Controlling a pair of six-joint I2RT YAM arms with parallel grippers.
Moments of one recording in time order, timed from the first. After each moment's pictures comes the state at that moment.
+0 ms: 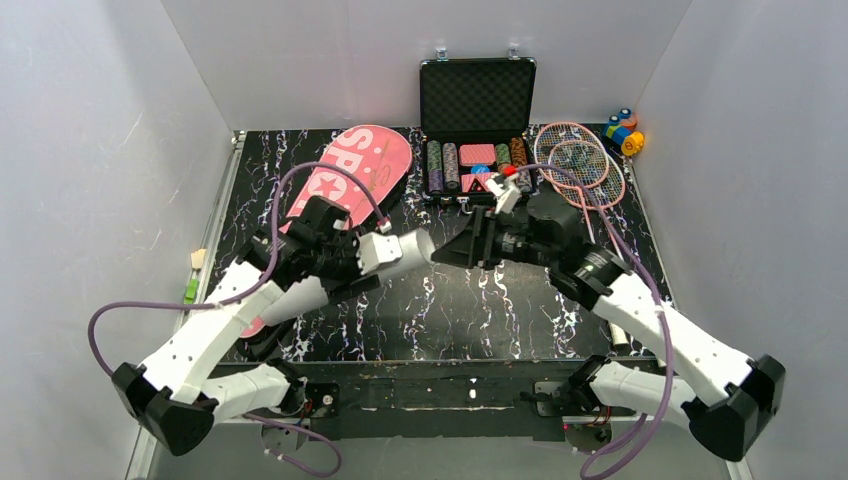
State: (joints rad) left arm -0.63 1.07 1.19 -1.14 0.19 0.70; right arm 0.78 1.05 0.96 -0.19 -0.47 0.85
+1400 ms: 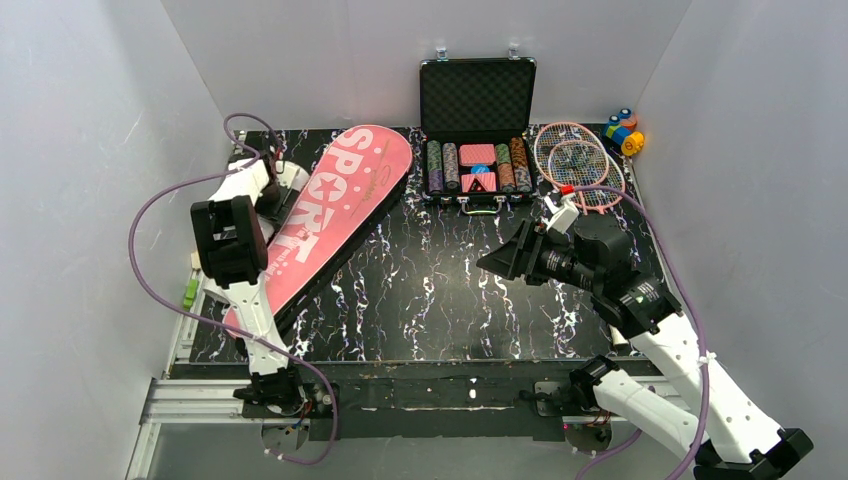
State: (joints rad) left arm 0.15 2.14 1.69 -0.82 -0.18 0.55; right arm 0.59 0.75 0.89 -0.54 -0.33 0.78
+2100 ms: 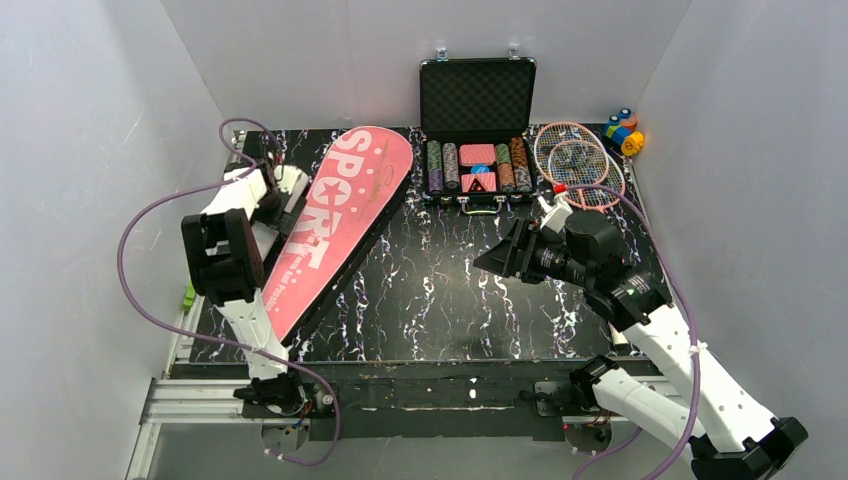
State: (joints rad) left arm 0.15 2.01 1.53 -0.78 -0.12 0.53; right arm 0.58 0.80 0.88 -0.54 -0.33 0.78
